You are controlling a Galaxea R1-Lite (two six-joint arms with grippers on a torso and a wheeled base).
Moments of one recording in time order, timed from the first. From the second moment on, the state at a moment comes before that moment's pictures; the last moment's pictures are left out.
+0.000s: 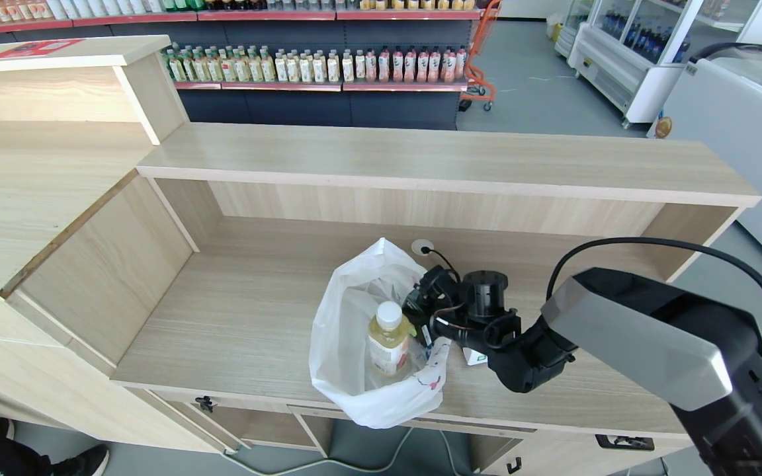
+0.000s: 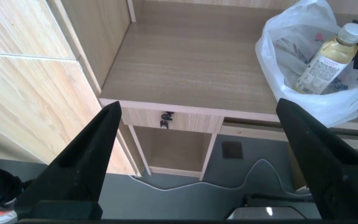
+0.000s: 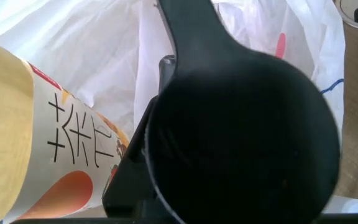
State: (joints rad) left arm 0.00 0.00 0.00 0.00 0.00 0.00; right arm 0.49 2.53 -1.28 -1.00 0.20 -0.24
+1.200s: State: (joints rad) left arm 0.00 0.00 0.00 0.00 0.00 0.00; right arm 0.46 2.27 -1.24 -0.95 0.18 -0.01
